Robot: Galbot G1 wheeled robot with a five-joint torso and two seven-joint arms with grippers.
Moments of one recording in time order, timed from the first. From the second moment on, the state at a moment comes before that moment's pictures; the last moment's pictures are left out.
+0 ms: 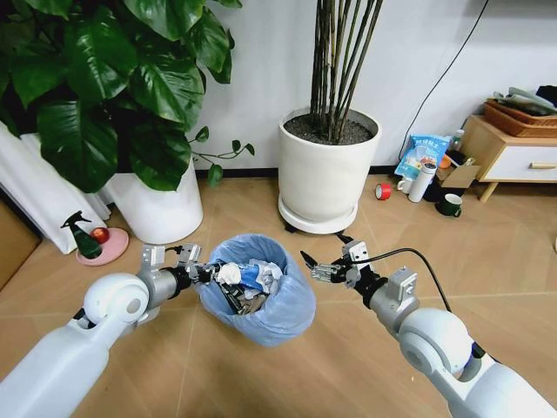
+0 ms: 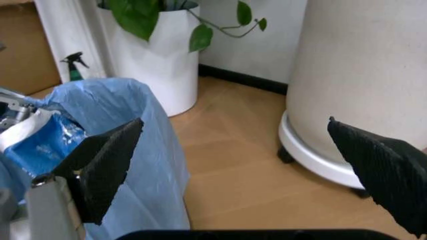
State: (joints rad) left arm 1.01 -0.80 -0.25 -1.93 -1.05 0.74 -0.06; right arm -1.24 0.92 0.24 2.18 0.52 -0.34 0.03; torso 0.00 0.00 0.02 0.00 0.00
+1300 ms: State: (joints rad) left arm 1.11 -0.78 -0.34 -2.00 -1.03 0.74 -0.07; right arm -1.32 0.91 0.31 2.22 0.52 -0.32 0.02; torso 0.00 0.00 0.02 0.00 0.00
